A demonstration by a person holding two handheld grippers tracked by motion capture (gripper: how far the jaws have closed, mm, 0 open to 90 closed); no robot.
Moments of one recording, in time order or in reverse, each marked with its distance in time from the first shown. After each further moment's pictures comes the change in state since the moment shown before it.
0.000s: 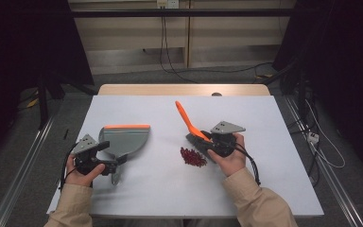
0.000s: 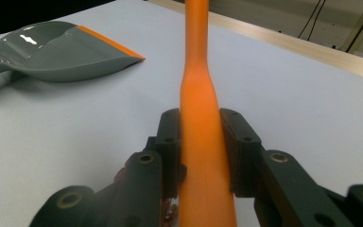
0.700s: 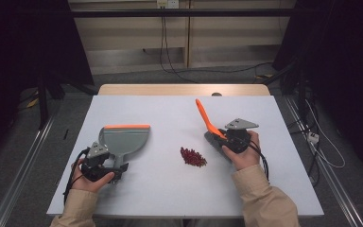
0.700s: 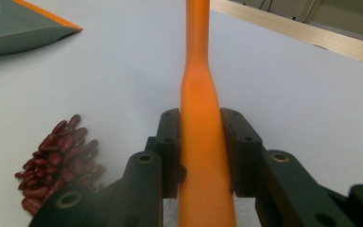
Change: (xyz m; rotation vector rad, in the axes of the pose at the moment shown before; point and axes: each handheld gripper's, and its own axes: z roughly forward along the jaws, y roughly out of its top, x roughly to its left) left arm -0.015 -0.016 0.009 0.244 0.175 -0.005; right arm -0.037 -0.010 -0.015 0.102 -0.129 0.028
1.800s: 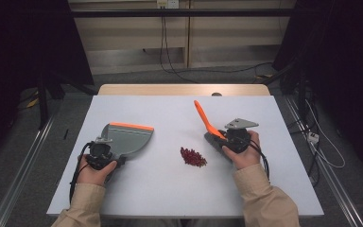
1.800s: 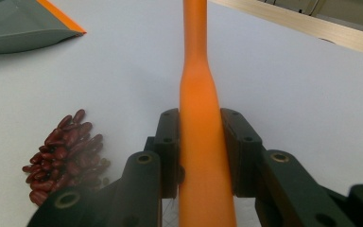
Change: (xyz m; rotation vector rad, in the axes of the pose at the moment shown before) left arm 0.008 0.019 0.024 0.180 0.033 -0.147; right arm -0.001 0.001 -0.001 0.024 0.015 0.007
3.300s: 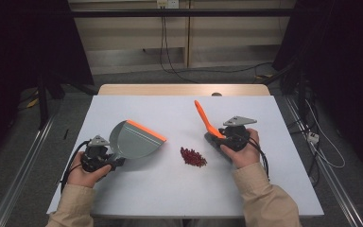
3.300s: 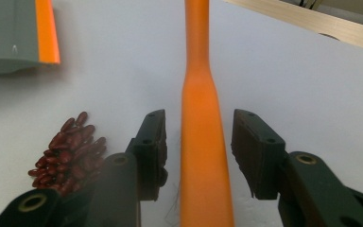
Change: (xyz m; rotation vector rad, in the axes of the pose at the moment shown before) left arm -0.004 0.000 -0.026 -0.040 -0.144 0.205; right arm 0.001 0.009 0.000 0.038 -0.001 0.011
